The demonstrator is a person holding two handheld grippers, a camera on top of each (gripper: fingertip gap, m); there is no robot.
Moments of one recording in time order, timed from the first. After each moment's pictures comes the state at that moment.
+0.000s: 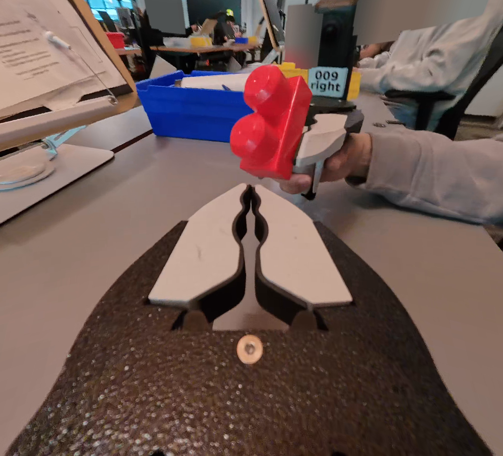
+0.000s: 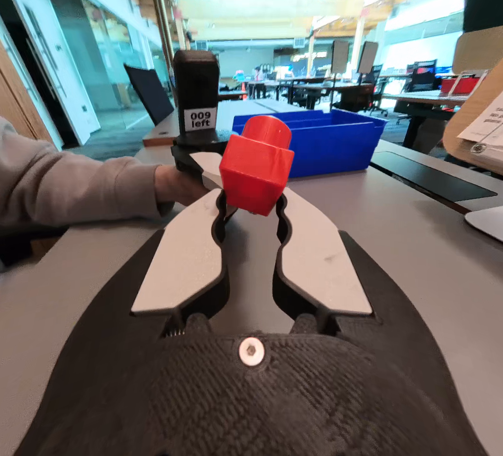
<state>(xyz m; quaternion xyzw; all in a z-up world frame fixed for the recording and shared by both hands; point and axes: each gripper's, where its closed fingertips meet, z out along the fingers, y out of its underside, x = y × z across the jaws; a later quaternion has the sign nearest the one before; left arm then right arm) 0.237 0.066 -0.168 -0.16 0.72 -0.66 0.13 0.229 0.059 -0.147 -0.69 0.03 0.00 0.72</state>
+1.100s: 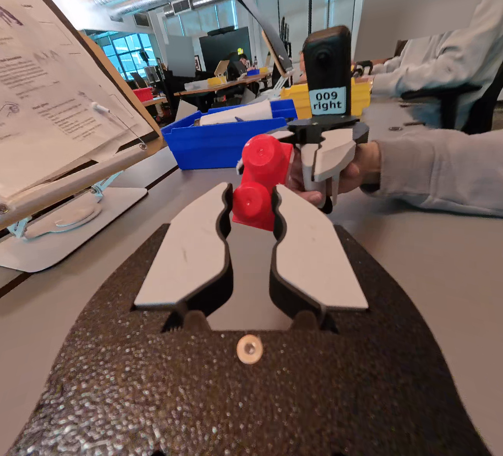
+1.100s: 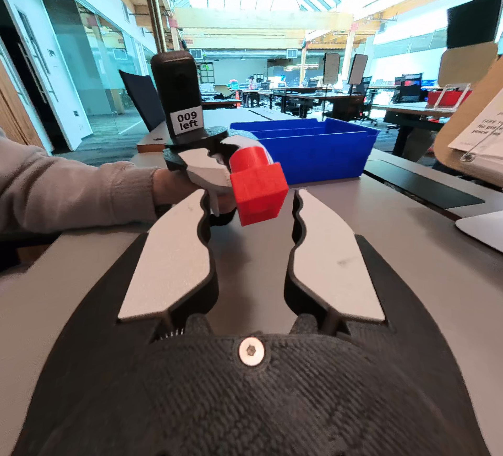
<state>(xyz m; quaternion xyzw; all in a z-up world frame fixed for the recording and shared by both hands) 0.234 0.075 -0.149 -0.11 0.70 -0.67 0.21 0.226 0.061 -0.144 -0.68 0.04 -0.02 0.73</state>
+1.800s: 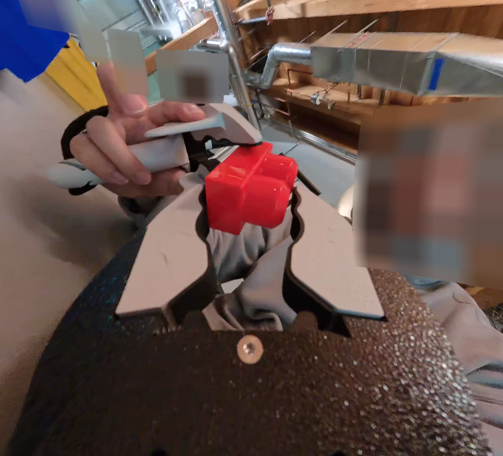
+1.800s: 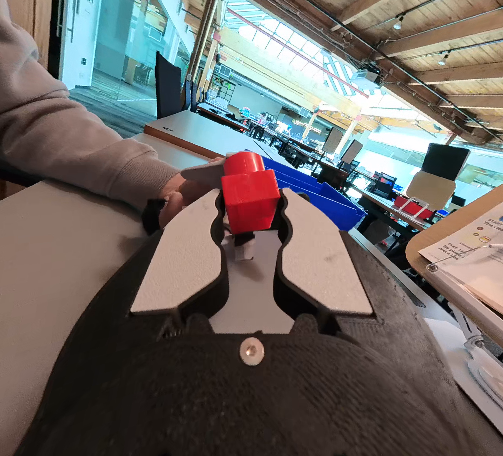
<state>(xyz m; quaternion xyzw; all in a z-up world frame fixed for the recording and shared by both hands) 0.177 0.046 -0.133 -0.21 0.47 -0.69 -0.51 0.191 0.061 -0.124 -0.63 -0.15 -0.14 0.75</state>
